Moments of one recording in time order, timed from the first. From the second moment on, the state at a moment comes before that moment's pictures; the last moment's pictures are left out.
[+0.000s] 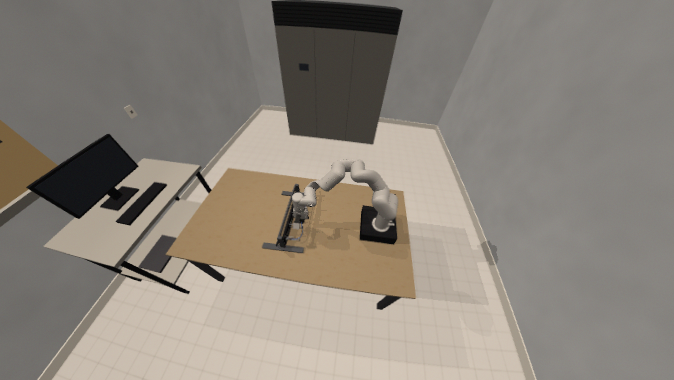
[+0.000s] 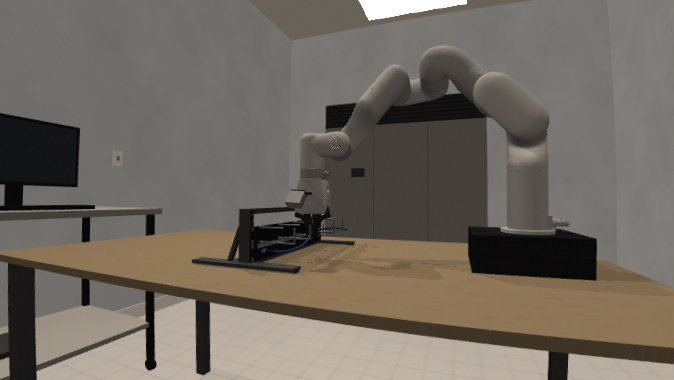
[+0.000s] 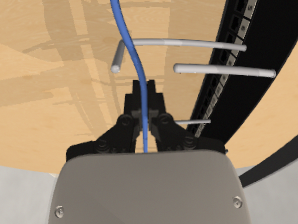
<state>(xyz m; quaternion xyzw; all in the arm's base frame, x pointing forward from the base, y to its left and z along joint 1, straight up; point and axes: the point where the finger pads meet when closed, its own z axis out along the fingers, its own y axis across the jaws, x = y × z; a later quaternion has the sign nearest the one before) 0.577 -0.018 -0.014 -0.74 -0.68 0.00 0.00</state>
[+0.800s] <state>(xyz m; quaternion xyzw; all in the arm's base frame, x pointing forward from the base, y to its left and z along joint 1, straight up) 0.584 -0.019 -0.014 -0.74 -0.68 0.00 0.00</state>
